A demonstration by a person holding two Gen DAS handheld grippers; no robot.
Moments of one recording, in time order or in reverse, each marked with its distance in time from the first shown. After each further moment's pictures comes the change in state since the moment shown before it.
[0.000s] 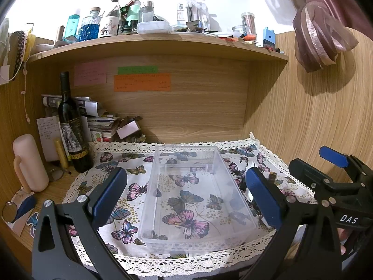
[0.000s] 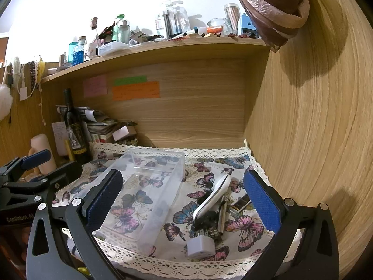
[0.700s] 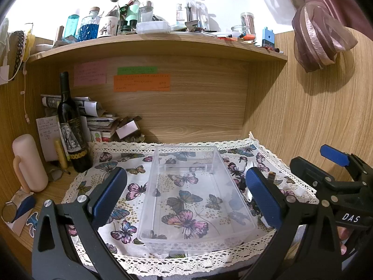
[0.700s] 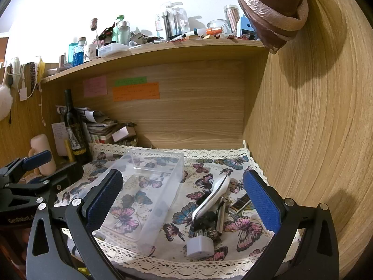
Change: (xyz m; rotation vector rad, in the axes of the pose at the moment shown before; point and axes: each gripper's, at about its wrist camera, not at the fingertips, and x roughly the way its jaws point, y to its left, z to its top) left arm 0.000 -0.001 0.000 -0.003 0.001 -0.003; right arm -0.002 0.001 0.000 -0.001 -0.002 0.000
